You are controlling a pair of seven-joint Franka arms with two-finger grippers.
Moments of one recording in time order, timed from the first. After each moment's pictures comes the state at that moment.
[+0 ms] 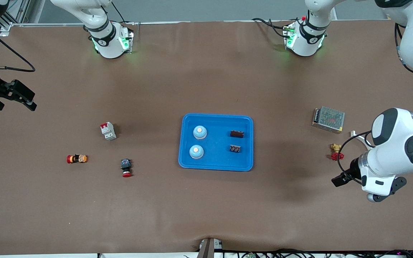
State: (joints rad) left arm 0.50 0.80 -0.79 -1.33 0.60 1.94 -0.80; right arm -0.02 -0.06 0.02 -1.67 -0.01 1.79 0.04
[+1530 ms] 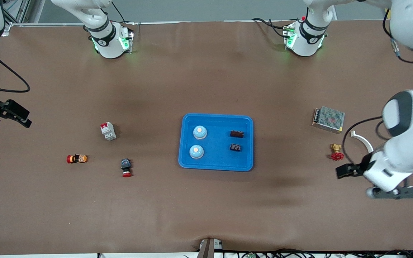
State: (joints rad) left arm 0.08 0.54 -0.19 -1.20 0.09 1.82 -0.05; right arm -0.06 0.05 0.02 -1.60 0.00 1.84 0.04
